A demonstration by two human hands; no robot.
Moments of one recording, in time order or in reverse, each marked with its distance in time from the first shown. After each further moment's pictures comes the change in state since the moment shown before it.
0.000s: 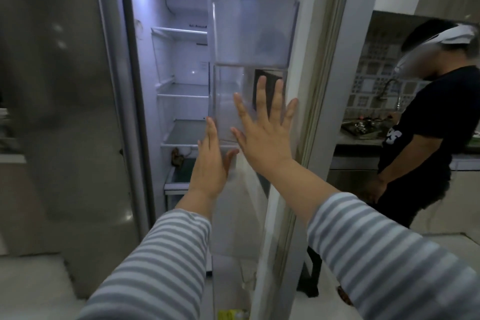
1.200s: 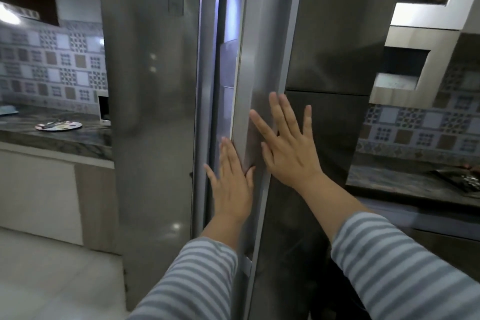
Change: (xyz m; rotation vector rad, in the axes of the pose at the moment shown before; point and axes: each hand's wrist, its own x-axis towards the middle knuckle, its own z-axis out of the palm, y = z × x) left_hand 0.047 -0.107 -0.071 0.490 0.272 -0.205; right_hand 0.109 -0.098 0.069 0.103 0.254 -0.359
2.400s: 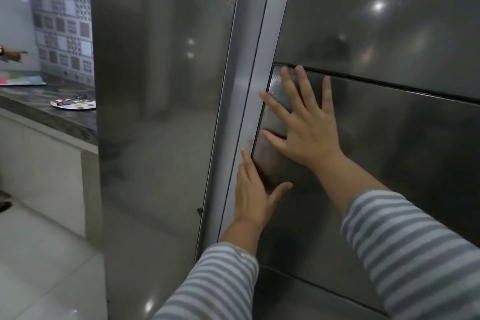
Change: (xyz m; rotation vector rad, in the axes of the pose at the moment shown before) left_hand 0.187 -0.142 0.181 -0.353 -0.096 -0.281; right_hand 0.182 0.002 0.297 -0.067 0.099 -0.181
